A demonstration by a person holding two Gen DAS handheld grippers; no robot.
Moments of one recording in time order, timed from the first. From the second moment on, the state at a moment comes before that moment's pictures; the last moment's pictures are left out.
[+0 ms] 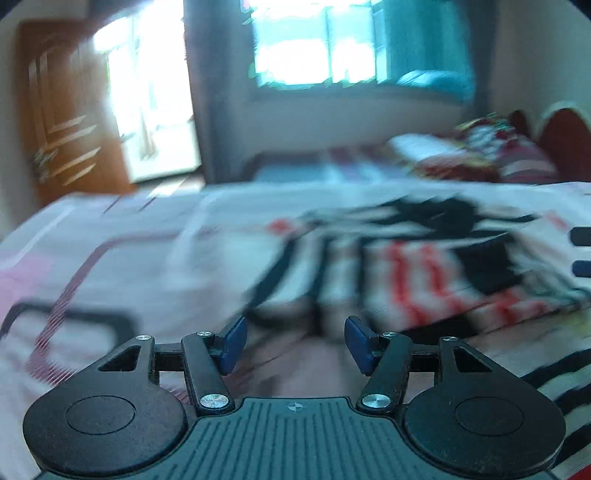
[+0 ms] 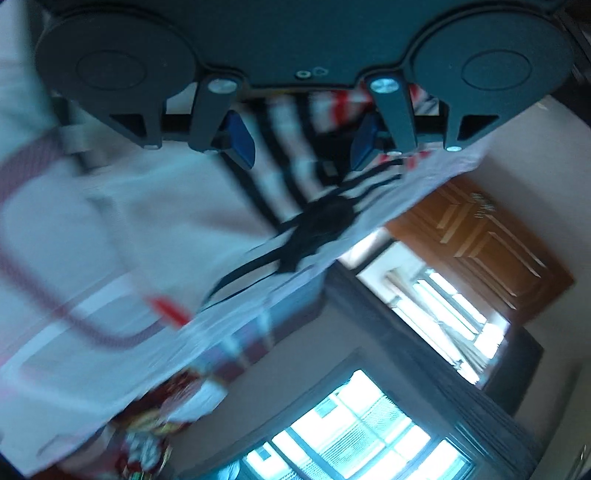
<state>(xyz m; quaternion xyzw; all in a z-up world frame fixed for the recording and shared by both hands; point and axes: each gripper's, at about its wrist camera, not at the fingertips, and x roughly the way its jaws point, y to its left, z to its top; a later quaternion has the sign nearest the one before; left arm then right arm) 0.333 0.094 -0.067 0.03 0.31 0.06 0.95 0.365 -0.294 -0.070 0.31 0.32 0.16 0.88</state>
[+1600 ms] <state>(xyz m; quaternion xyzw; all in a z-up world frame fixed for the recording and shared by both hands) 0.381 0.110 -0.103 0.05 0.32 0.04 0.94 0.364 -0.291 -0.066 0.18 0.33 0.10 0.92</state>
